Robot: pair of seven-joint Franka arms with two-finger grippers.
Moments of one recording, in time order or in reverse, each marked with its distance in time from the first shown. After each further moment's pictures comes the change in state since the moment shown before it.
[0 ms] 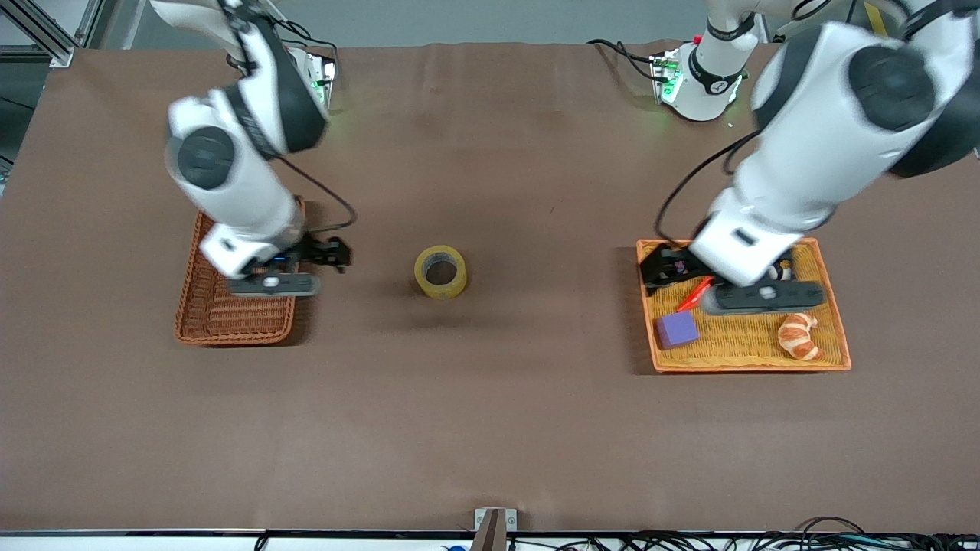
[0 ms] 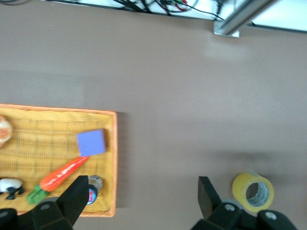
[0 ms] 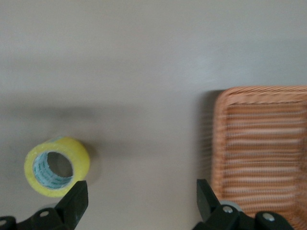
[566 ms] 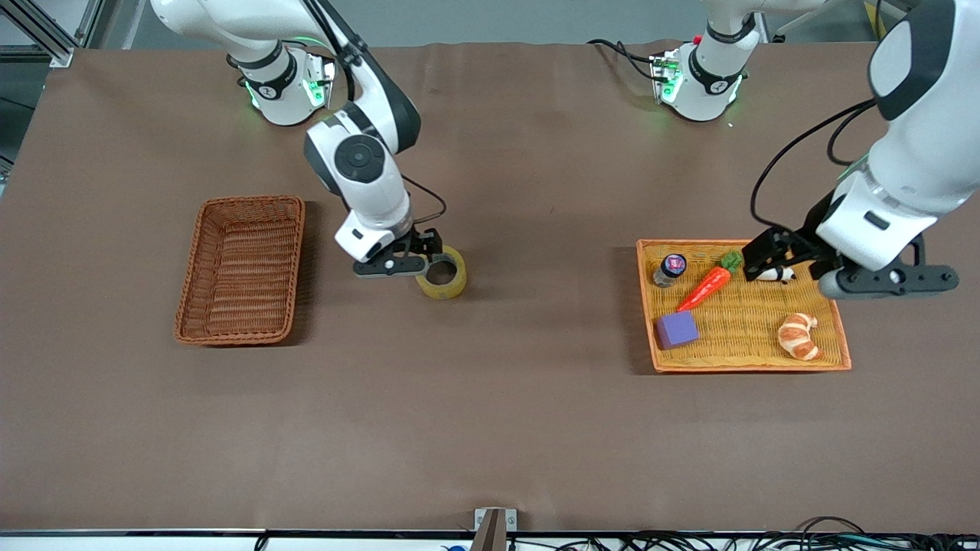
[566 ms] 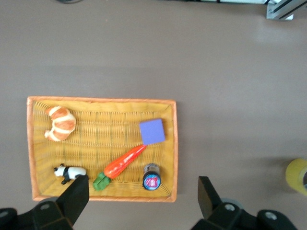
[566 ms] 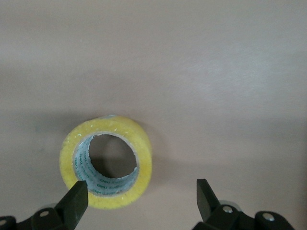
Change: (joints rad) left arm 0.143 -0.189 0.028 -0.245 0.000 -0.002 0.234; right arm 0.208 0.142 -0.002 -0.144 0.000 0.351 0.184
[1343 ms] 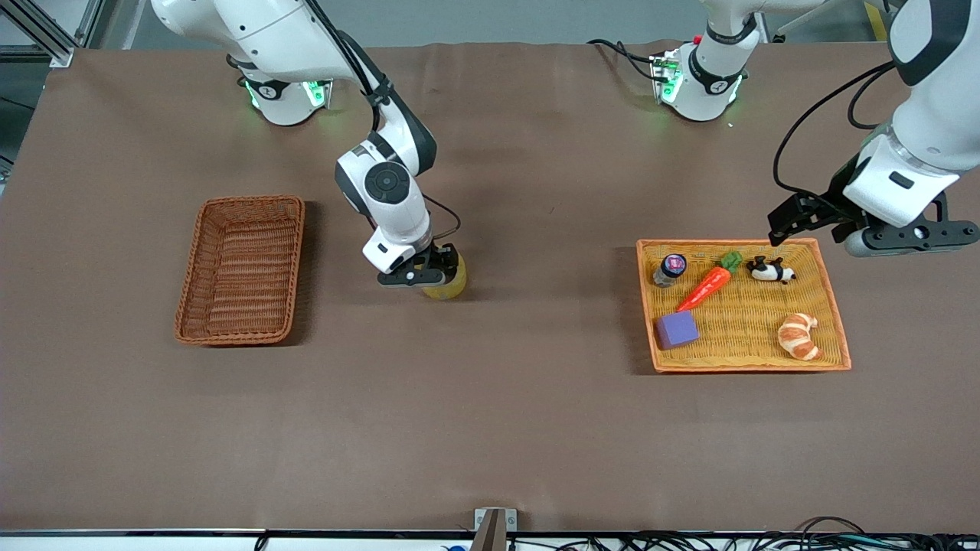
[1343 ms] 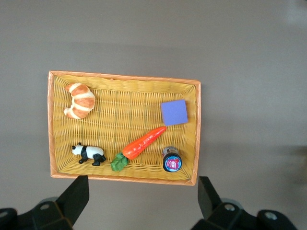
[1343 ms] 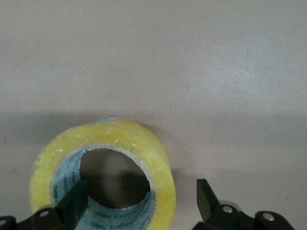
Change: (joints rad) left arm 0.020 -0.132 0.043 -0.193 0.000 0.039 0.018; right arm 0.030 0.142 -0.004 -0.003 -0.021 0.165 0.070
